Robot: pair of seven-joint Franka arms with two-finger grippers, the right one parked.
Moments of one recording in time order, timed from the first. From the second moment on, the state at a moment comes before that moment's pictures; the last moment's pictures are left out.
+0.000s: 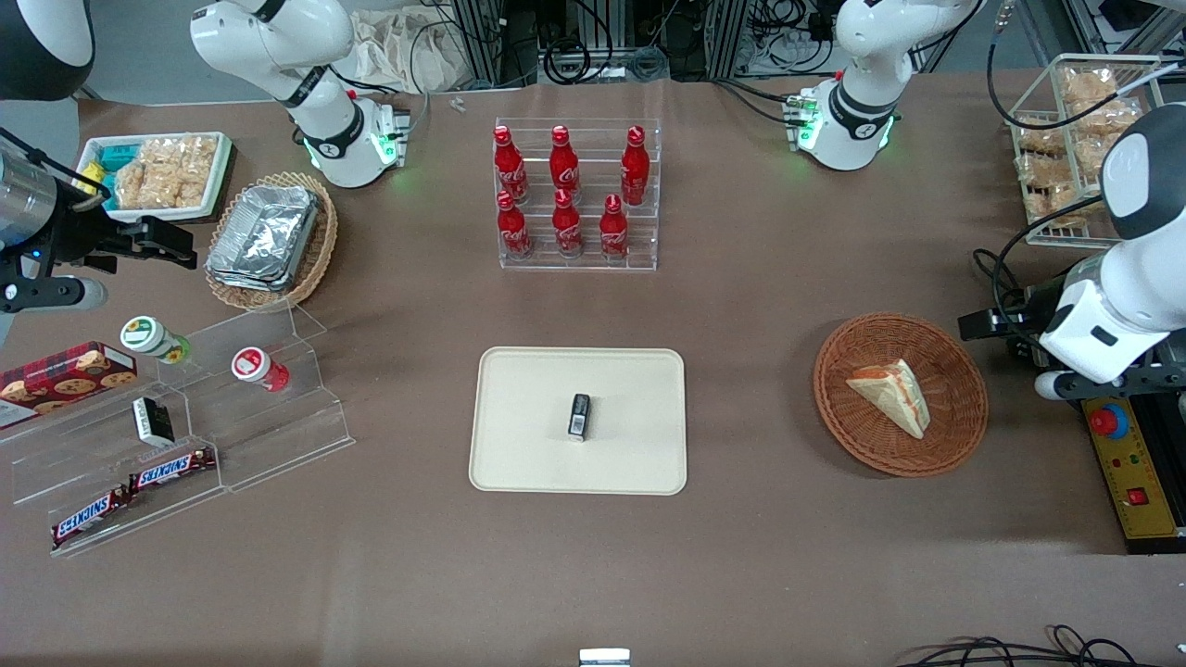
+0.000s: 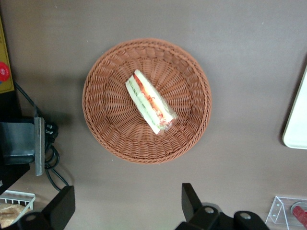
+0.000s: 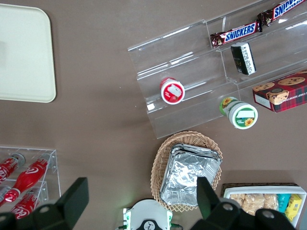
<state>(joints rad) 0.42 0.21 -0.50 -1.63 0.10 1.66 -0.15</state>
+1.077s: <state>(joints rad) 0.43 0.24 -0.50 -2.01 0.10 2.22 -0.67</state>
